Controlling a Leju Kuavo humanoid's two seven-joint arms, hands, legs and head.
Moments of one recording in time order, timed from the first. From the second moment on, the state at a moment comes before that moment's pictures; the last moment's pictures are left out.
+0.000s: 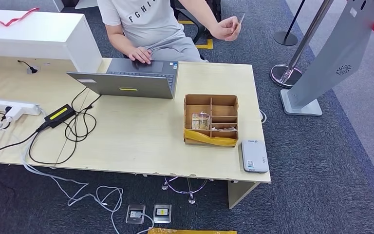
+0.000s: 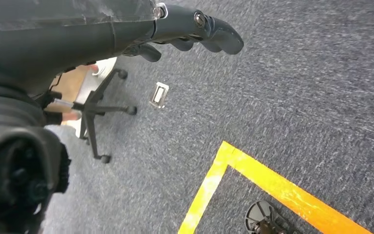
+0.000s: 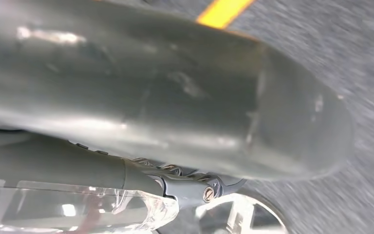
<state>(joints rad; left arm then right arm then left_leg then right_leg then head) -0.09 -0.02 -0.43 -0.14 0.70 0.65 -0.06 -0.13 -0.23 0.79 -0.21 -1.33 -0.62 -0.34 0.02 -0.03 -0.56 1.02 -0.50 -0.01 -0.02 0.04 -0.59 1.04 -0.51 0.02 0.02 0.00</state>
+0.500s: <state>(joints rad) -0.09 -0.01 -0.43 -0.16 0.73 0.59 -0.03 -0.29 -0.52 0.72 -0.32 -1.21 -0.64 -0.41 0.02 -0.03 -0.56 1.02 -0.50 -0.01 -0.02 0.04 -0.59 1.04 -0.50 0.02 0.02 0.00</state>
